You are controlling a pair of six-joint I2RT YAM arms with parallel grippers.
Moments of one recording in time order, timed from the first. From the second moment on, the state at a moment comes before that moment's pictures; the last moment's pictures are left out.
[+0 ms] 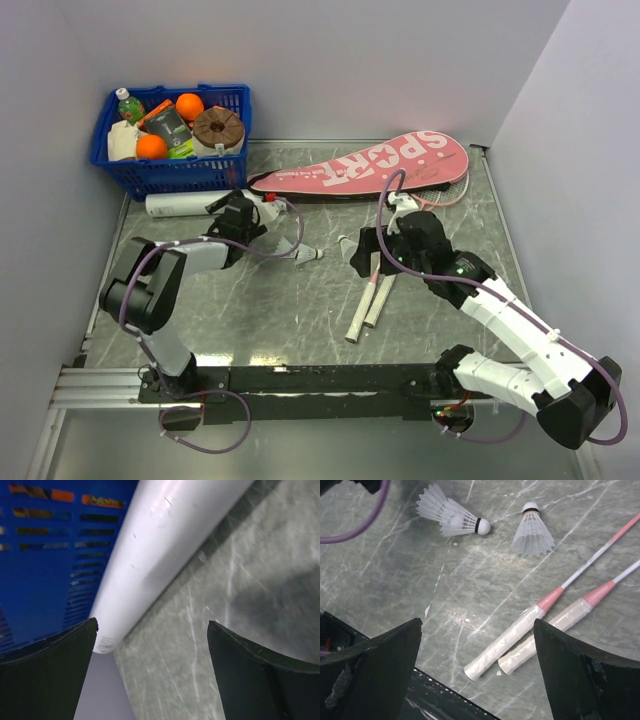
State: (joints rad) left arm -0.39 1.70 0.83 0.29 -0.48 0.84; right arm 0.62 0.97 0.91 -0.56 -0.01 0.40
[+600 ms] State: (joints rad) left arm -0.38 1.91 0.89 0.52 -0.45 1.02; right arm 0.62 1.00 0.87 -0.51 -0.05 0.43
